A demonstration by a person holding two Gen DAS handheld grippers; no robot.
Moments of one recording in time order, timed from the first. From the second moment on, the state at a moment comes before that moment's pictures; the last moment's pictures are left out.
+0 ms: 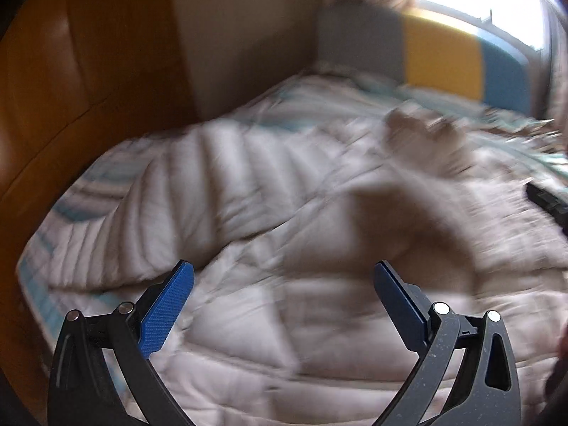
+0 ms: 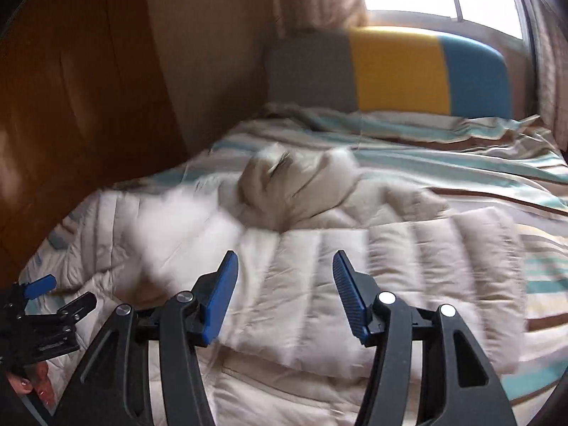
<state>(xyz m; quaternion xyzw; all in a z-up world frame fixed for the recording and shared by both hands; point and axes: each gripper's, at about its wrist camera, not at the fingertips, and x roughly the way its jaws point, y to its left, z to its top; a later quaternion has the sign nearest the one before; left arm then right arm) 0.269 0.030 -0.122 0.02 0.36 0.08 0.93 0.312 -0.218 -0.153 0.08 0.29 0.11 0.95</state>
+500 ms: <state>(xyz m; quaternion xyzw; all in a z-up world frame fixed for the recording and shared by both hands) 0.375 -0.071 -0.180 0.13 0.43 0.04 0.89 0.335 -0.325 -0.210 0.09 0.38 -0.03 0.92</state>
